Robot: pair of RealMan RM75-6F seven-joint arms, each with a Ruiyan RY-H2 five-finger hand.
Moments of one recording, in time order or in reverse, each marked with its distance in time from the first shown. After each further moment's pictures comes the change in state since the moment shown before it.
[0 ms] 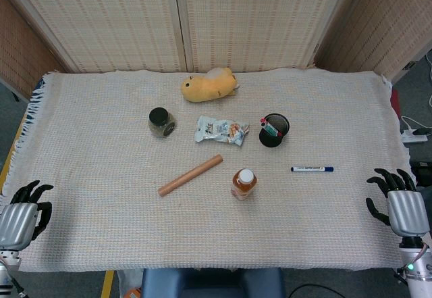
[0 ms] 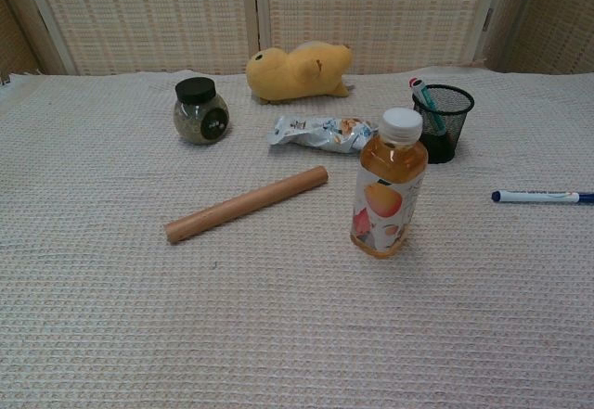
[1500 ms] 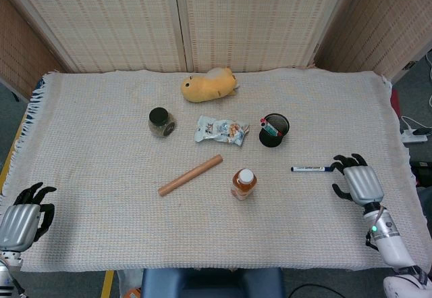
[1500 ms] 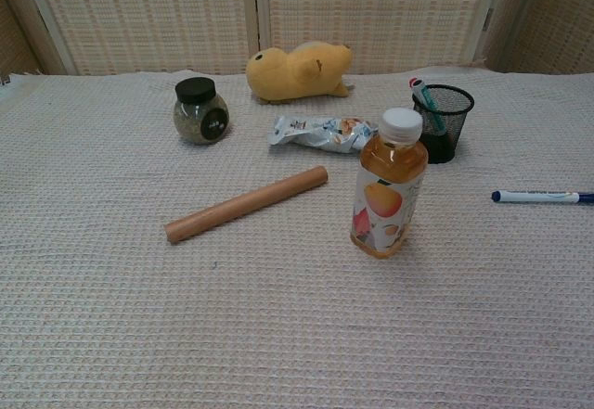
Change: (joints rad) left arm -0.004 0.017 0.010 -0.035 -0.001 -0.023 0.004; right arm 0.254 -0.014 0.056 -0.026 0.104 -0.435 -0.119
